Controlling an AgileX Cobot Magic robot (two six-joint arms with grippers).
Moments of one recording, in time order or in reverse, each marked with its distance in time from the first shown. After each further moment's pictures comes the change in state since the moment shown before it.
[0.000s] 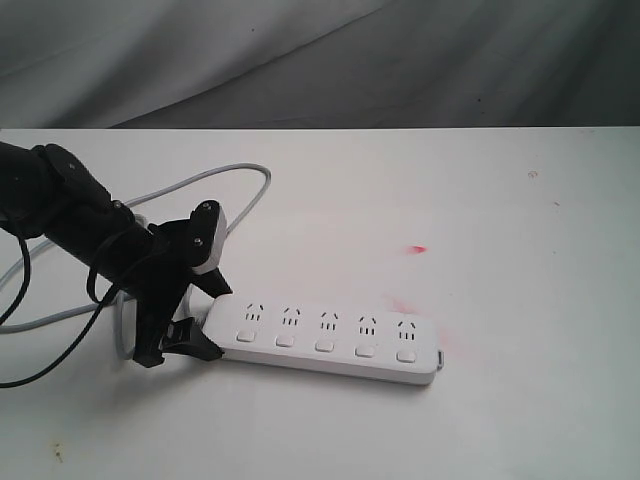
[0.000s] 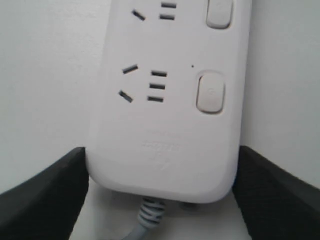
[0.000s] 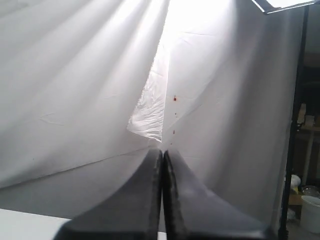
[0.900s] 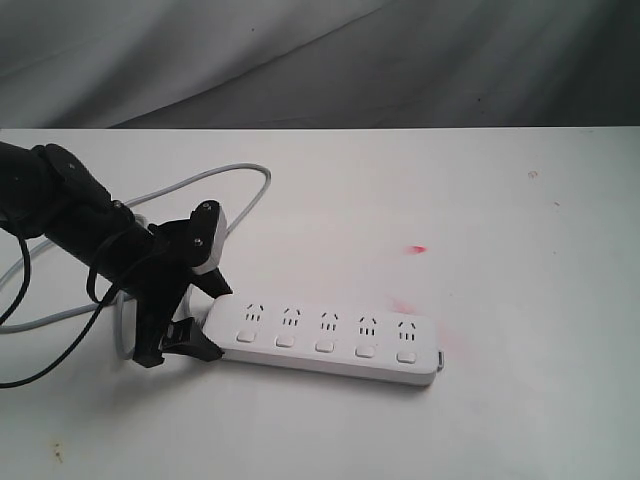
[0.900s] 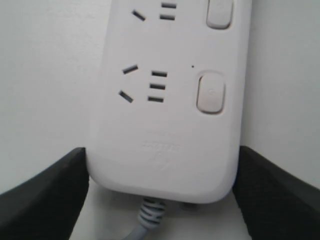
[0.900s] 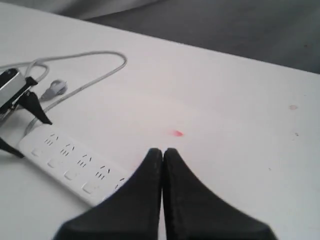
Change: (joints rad) left arm 0.000 0.000 0.000 0.000 0.002 0.000; right arm 0.021 0.766 -0.548 0.942 0.744 -0.838
